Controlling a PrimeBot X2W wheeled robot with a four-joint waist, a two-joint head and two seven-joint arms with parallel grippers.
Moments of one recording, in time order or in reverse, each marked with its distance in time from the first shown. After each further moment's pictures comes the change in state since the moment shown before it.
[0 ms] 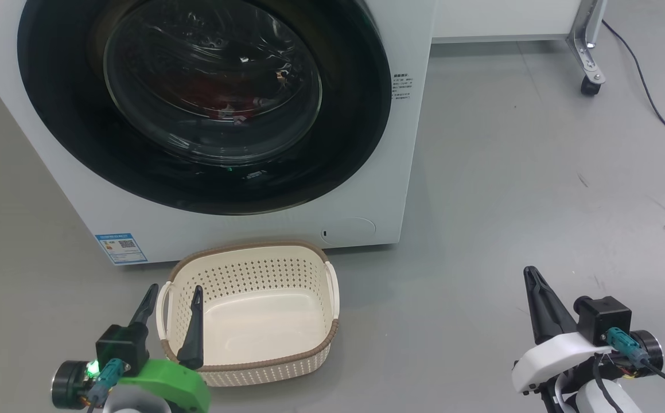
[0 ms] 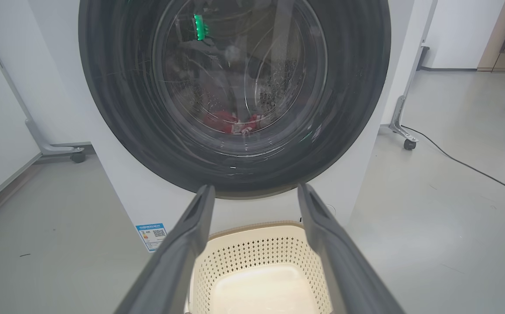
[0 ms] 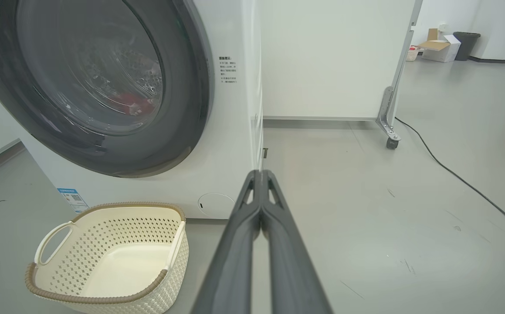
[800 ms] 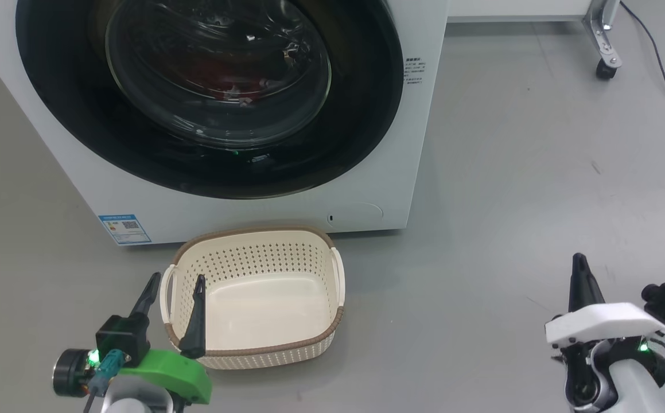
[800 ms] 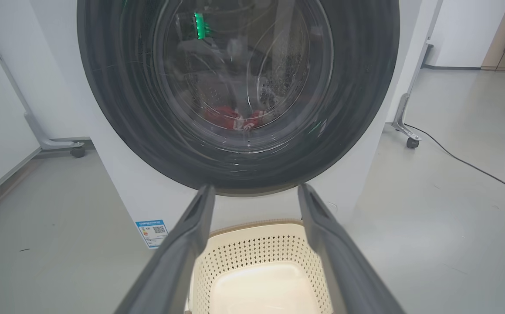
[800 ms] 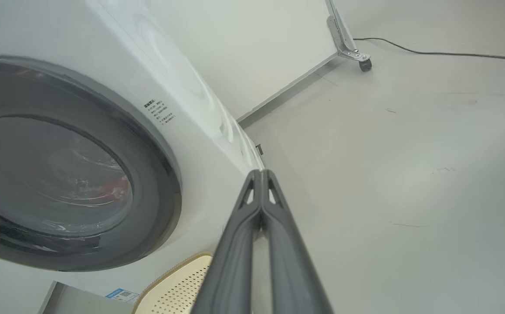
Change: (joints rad) left arm -0.010 -0.013 0.013 -0.004 0.016 -0.018 0.000; right arm -0.052 0.072 -0.172 0.065 0.405 0.105 0.036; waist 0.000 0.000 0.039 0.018
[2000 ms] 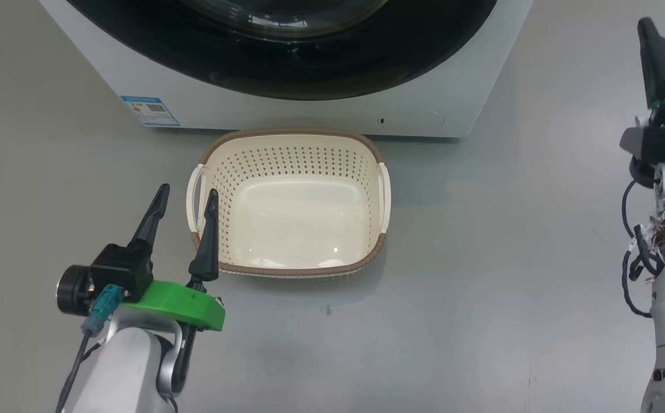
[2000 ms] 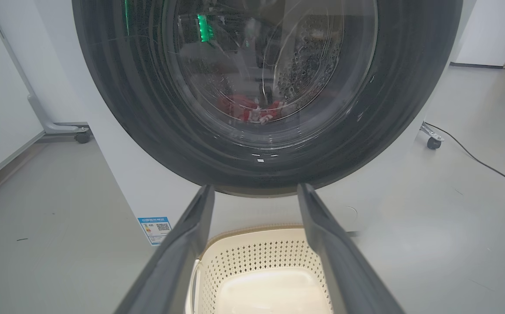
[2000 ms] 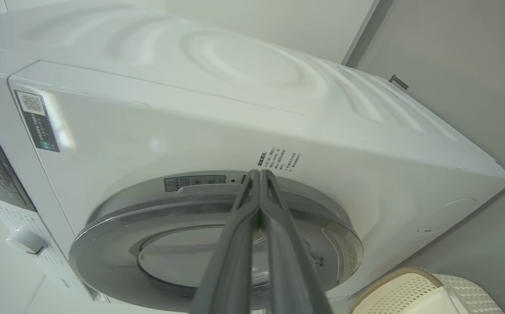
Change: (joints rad) left arm -0.177 -0.029 -0.006 -0.079 0.000 -0.028 -0.003; right arm -0.584 -0.071 -0.197 0.031 0.661 0.011 0.440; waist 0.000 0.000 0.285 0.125
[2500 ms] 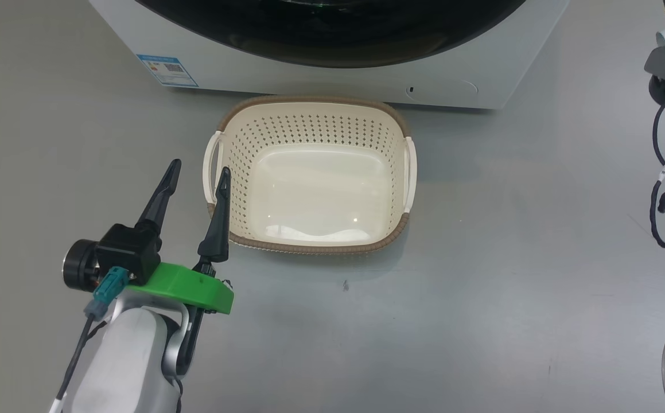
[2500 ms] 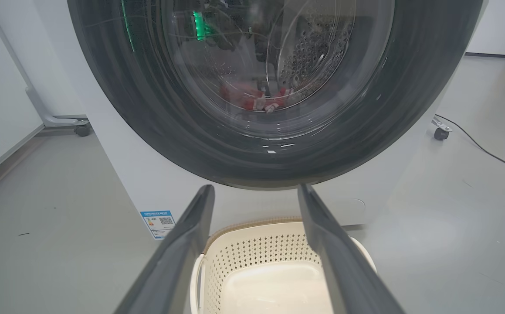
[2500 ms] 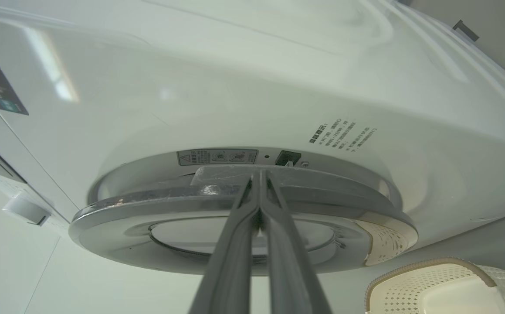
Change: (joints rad) left arm -0.056 -0.005 -0.026 -0.014 0.000 -0.023 0.000; right arm -0.206 -0.053 0.061 0.021 0.022 -0.043 0.156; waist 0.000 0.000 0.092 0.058
